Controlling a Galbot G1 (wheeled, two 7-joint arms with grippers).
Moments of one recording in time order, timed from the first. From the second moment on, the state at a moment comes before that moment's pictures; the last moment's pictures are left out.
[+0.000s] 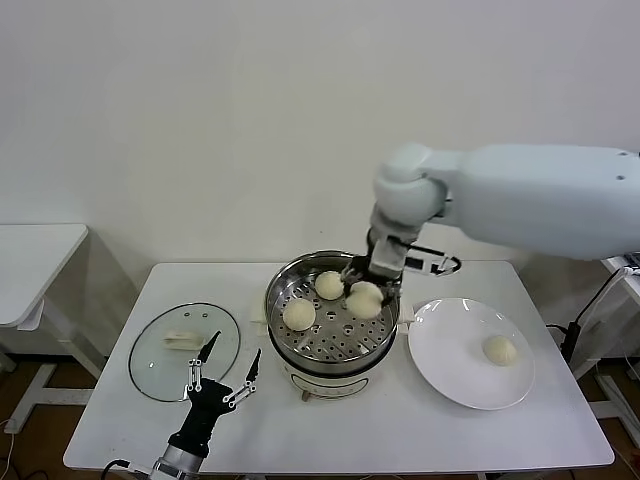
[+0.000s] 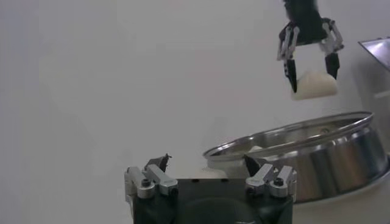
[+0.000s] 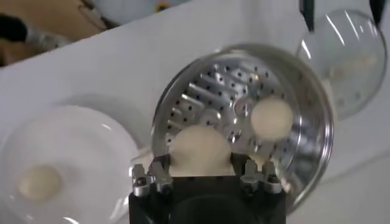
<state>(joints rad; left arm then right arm) 1.57 -1.22 -0.40 -1.88 0.02 -0.46 -0.01 0.84 1.05 -1.49 1.64 0.06 0.37 -1.11</state>
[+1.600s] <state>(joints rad) 1.56 -1.22 -0.40 -1.86 0.02 -0.45 -0.02 0.71 0.94 -1.34 1.56 -0.06 0.44 -1.19</state>
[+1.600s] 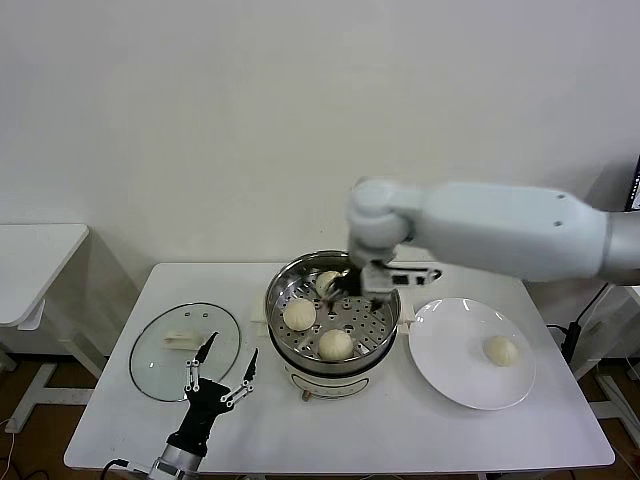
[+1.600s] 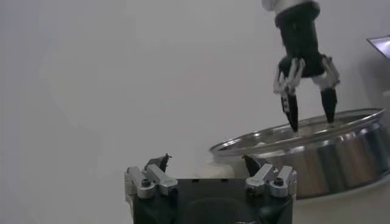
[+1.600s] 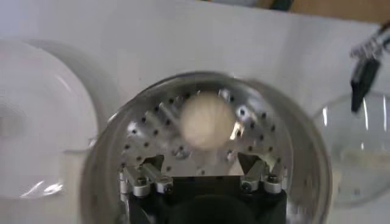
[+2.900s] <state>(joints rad) 1.57 -1.22 -0.40 -1.87 0.03 -0.44 -0.02 0.26 0.59 -1.19 1.00 0.17 0.05 -1.09</state>
